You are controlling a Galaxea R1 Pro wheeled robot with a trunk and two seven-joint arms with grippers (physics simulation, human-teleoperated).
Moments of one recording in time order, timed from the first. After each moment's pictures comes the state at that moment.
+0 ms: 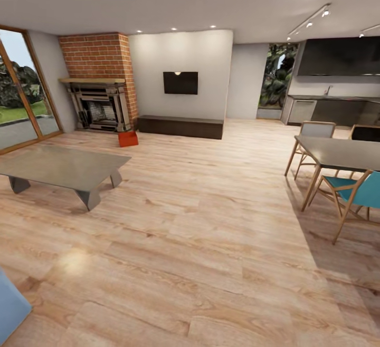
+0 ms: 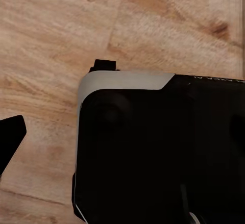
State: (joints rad) left arm -0.20 0.01 -0.01 0.00 0.11 -0.05 -0.04; right arm -0.18 0.04 0.54 0.02 -0.52 -0.12 -0.13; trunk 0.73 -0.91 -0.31
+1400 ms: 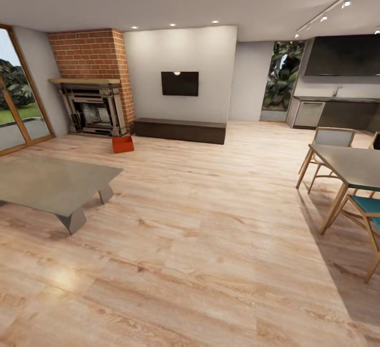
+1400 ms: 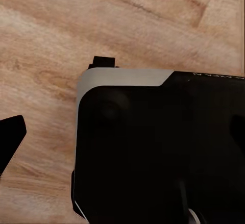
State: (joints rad) left arm -0.20 0.01 -0.01 0.00 0.11 -0.03 -0.04; right arm -0.18 0.05 0.54 0.02 -0.52 -0.12 -0.13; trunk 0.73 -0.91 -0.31
